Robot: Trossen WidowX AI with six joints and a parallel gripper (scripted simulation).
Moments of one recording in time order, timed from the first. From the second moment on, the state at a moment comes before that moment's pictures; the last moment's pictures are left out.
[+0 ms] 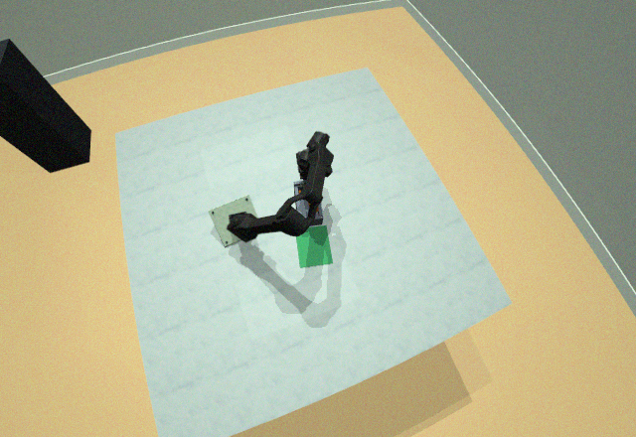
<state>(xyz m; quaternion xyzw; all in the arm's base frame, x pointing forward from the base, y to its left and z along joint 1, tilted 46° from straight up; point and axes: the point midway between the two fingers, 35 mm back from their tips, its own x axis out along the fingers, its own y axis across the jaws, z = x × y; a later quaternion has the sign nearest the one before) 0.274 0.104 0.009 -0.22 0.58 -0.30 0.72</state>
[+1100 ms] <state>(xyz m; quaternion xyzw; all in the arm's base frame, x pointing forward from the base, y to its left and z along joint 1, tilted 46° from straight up) 0.278 0.088 -0.008 -0.22 0.58 -0.30 0.73</state>
